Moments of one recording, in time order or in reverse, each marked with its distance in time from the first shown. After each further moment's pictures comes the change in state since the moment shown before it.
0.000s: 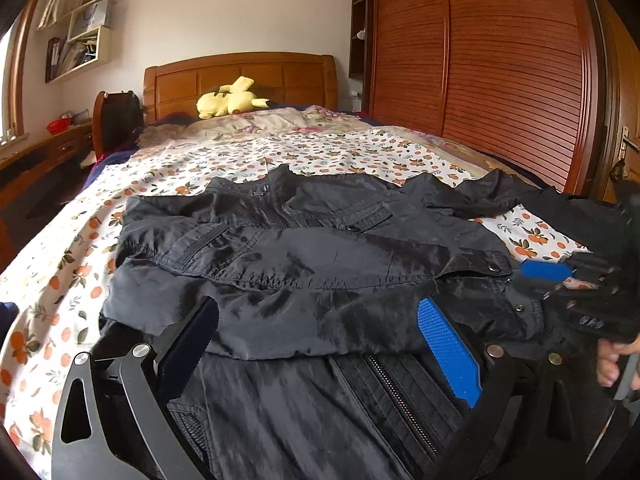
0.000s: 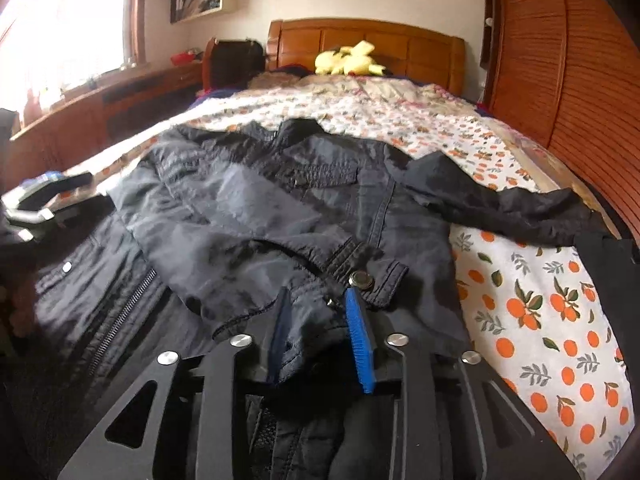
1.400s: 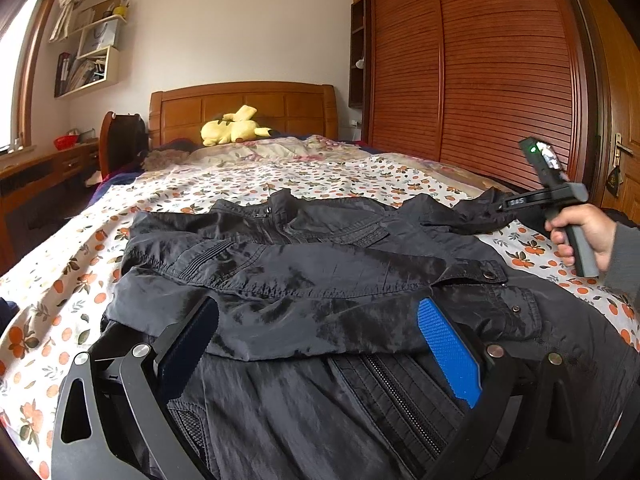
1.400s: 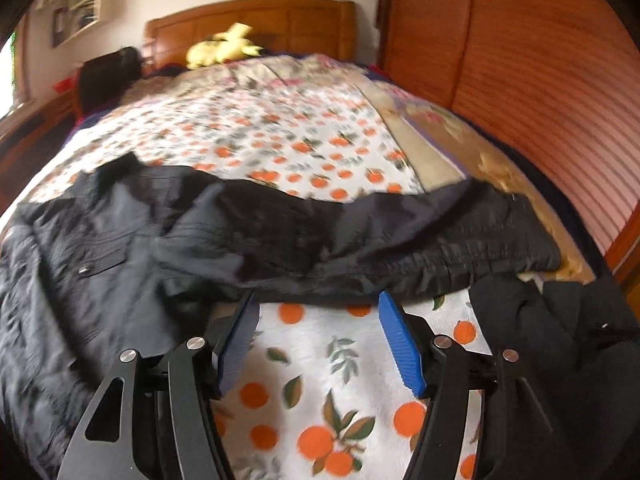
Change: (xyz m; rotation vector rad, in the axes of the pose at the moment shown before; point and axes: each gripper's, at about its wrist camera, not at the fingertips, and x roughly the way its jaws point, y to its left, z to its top) left arm -0.019 -0.002 -0.017 0.002 -0.124 0.003; right arm 0.092 -0.199 0.072 0.246 0.141 -0.296
